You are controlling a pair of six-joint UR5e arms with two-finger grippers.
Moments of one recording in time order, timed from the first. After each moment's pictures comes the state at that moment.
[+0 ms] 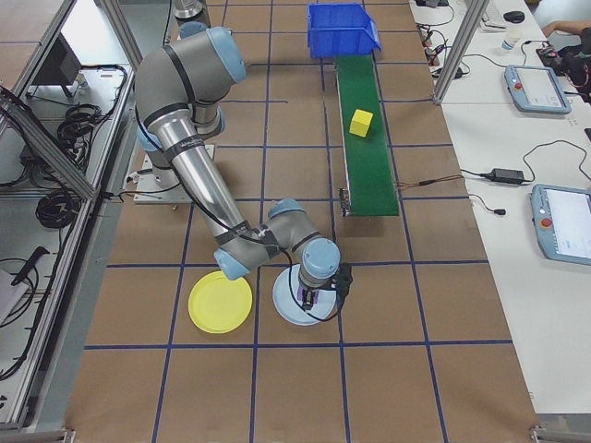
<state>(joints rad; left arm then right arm) -1.41 -1.48 -1.61 -1.61 1.54 0.18 0.59 -1.02 1.56 -2.00 -1.53 -0.82</state>
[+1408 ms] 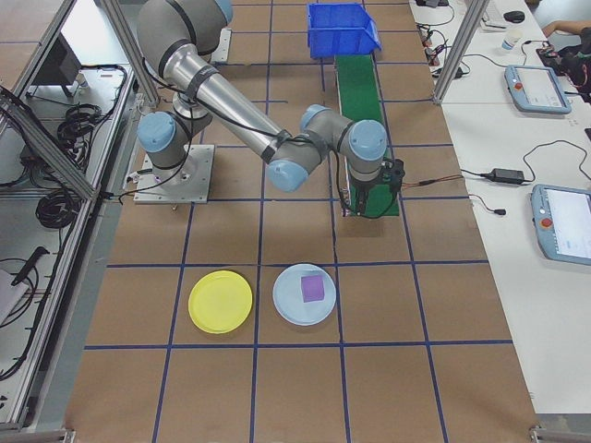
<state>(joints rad) -1.51 -1.46 -1.64 -1.61 1.54 0.11 0.99 -1.21 1.56 -1.95 -1.33 -0.33</state>
